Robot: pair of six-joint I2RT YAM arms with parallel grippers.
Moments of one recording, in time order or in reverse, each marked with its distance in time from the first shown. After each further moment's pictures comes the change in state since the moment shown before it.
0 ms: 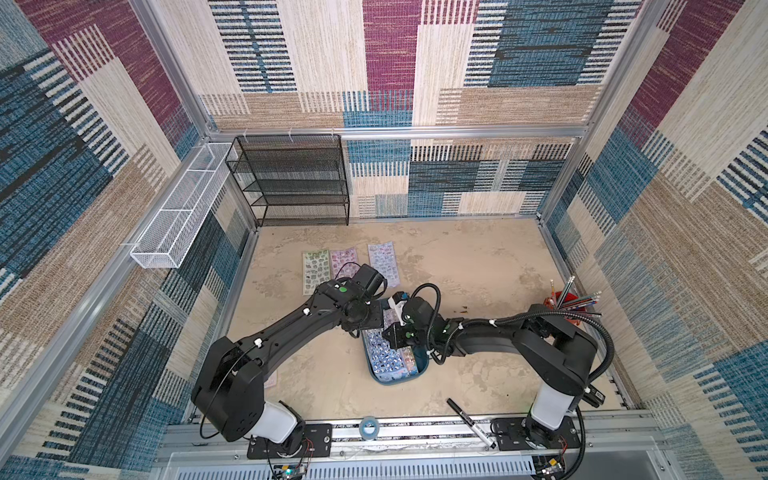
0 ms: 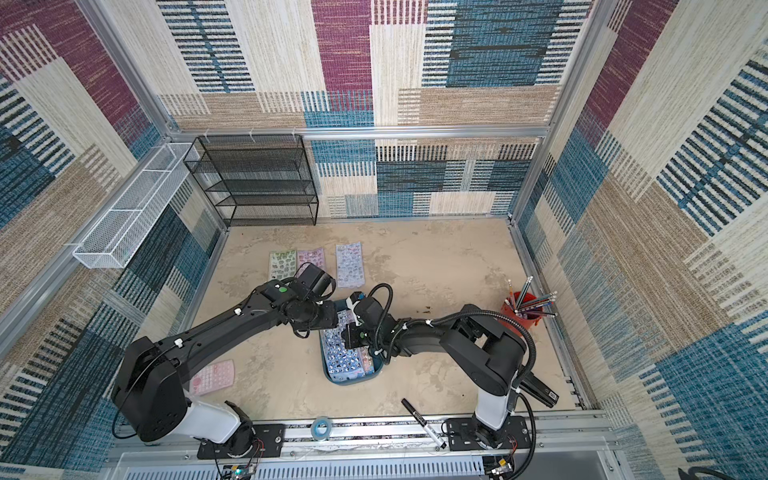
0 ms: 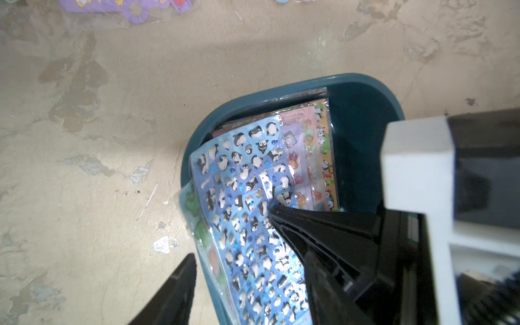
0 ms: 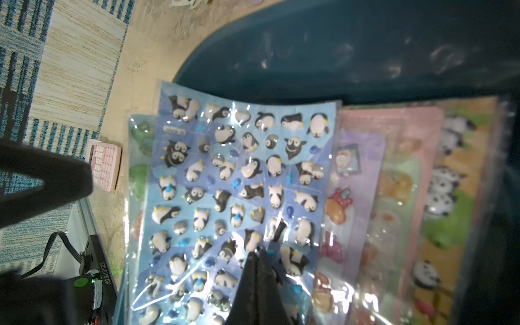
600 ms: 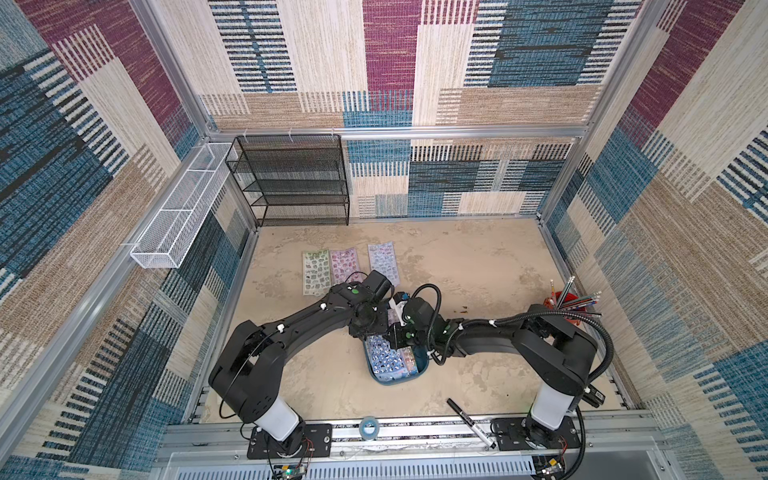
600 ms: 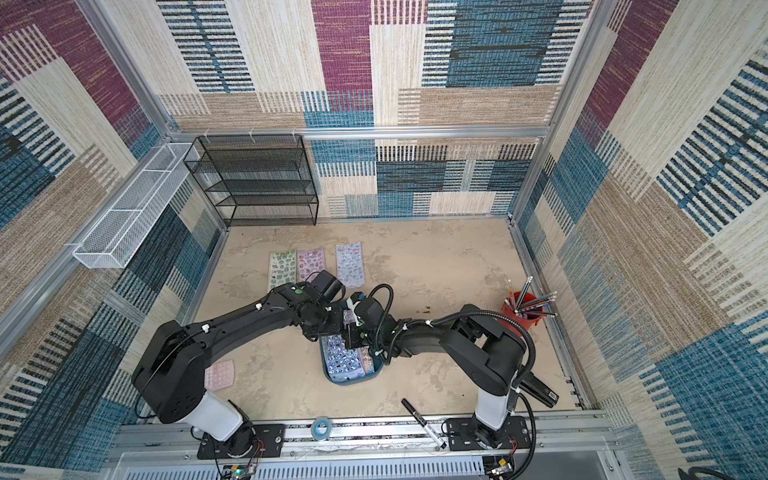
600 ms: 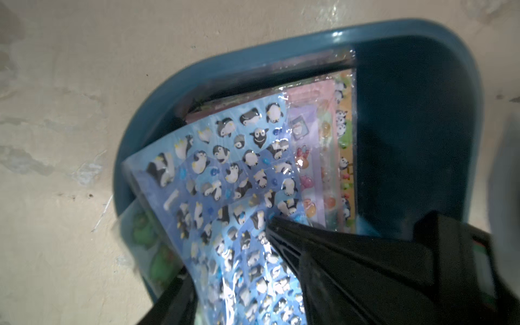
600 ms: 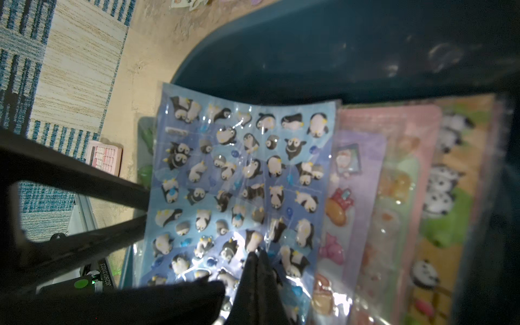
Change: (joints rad) left arm -0.015 0.124 -0.028 0.060 0.043 -0.027; right arm 0.000 0.002 -0.008 0.015 0.001 0.005
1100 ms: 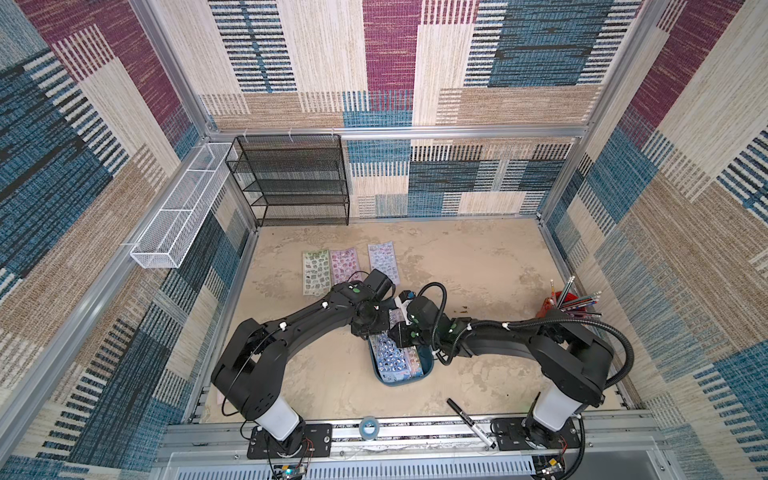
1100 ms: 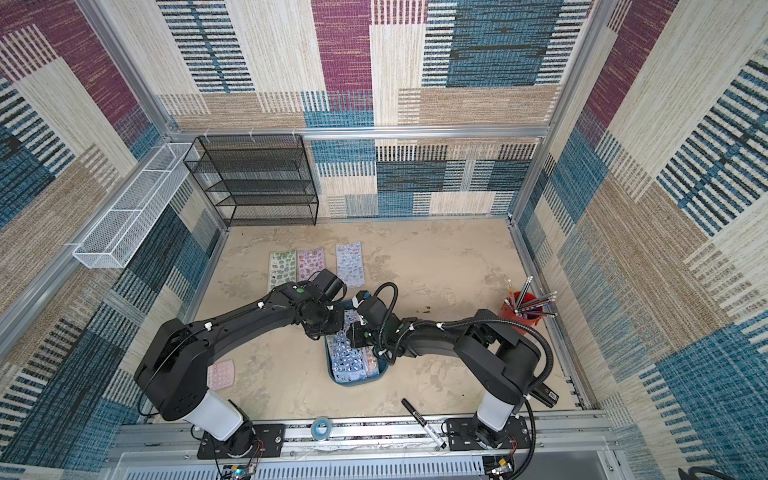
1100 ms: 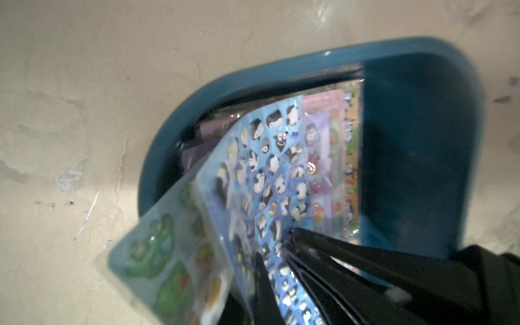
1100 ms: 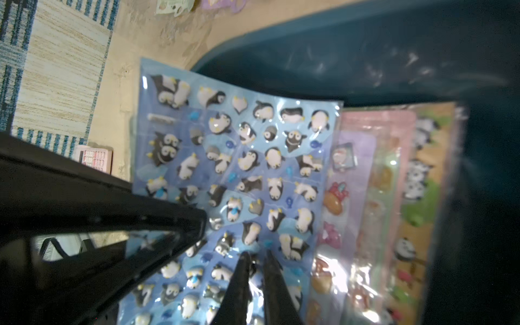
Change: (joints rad) left arm 0.003 -0.010 0.021 0.014 0.028 0.009; right arm -0.001 -0.116 0.001 -0.138 0.074 -0.006
